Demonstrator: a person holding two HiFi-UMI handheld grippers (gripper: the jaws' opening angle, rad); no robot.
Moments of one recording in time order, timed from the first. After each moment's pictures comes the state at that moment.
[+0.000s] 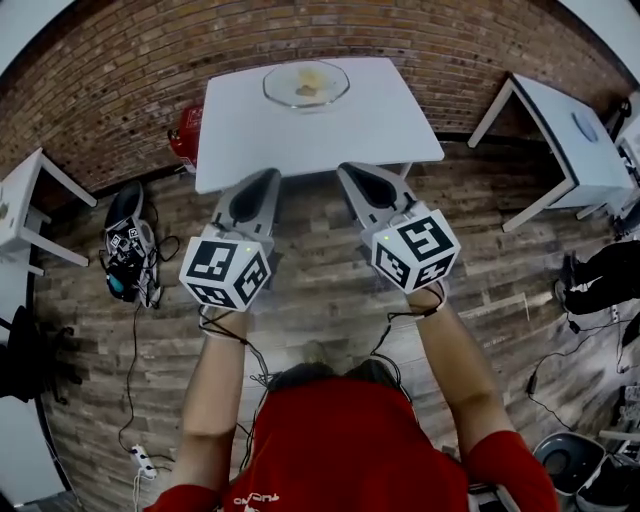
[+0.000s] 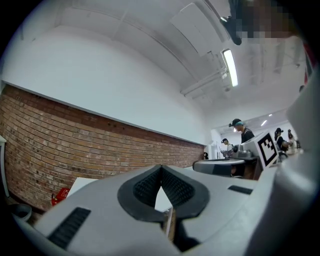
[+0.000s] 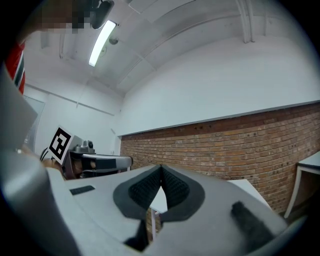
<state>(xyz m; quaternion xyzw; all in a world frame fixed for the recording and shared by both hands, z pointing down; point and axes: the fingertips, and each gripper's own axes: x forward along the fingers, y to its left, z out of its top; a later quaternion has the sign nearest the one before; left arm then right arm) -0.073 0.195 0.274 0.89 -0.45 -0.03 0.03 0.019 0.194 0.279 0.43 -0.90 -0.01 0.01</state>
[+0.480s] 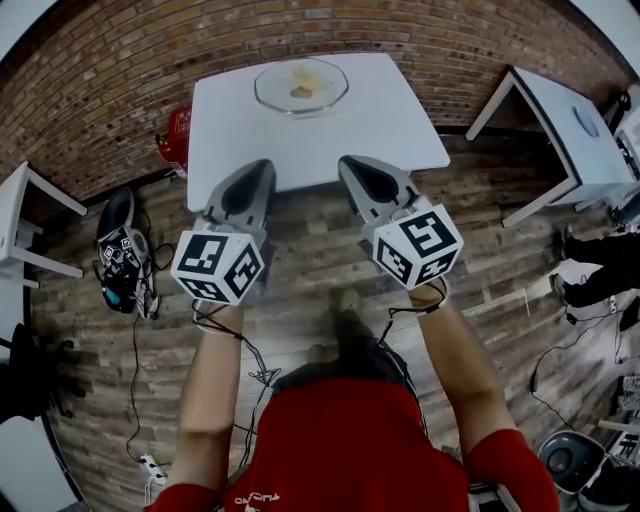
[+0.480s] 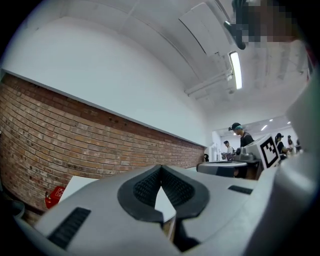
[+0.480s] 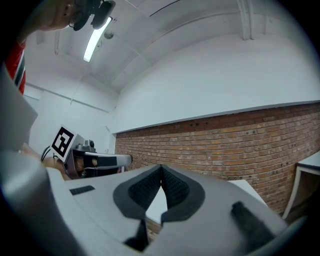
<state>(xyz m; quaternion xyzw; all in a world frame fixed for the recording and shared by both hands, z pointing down) -0.088 0.102 0.281 0.90 -0.44 -0.04 0.05 0.014 0.109 0.287 0.45 -0.90 0.00 0.02</state>
